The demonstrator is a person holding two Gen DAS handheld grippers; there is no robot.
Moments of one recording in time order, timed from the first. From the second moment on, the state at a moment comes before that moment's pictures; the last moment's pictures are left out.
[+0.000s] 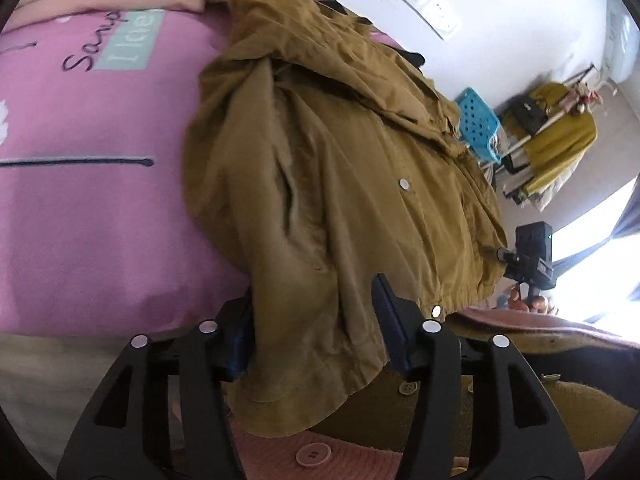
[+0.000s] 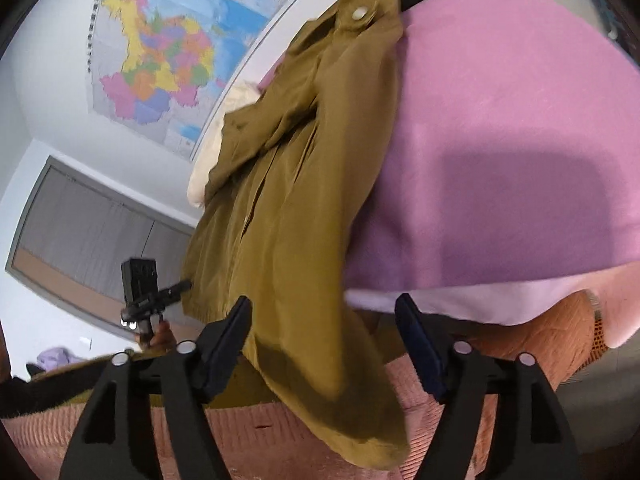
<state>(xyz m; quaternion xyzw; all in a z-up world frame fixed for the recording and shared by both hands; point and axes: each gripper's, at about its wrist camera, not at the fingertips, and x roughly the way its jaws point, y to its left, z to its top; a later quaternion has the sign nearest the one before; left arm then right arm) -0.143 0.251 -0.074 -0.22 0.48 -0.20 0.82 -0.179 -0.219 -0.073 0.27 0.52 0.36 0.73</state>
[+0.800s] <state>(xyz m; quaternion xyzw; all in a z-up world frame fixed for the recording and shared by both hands) -0.107 0.288 0.041 -0.26 0.38 -0.22 0.86 -0.091 -0.205 0.078 0.33 0.35 0.43 0.76</state>
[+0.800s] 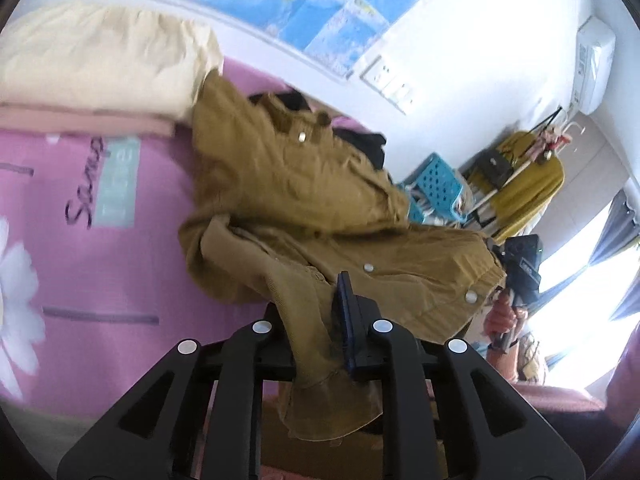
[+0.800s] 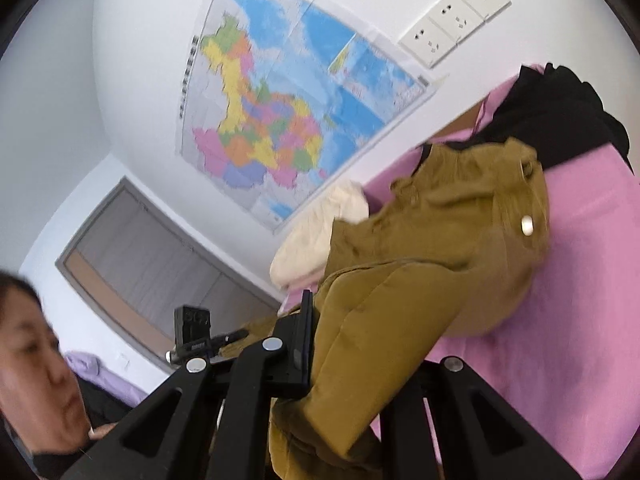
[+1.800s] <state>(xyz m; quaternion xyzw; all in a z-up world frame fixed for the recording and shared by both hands) 0.073 0.297 0.103 -0.21 0.40 -0.17 0.88 0.088 -0.188 0.079 0.38 0.40 0.35 0.76</state>
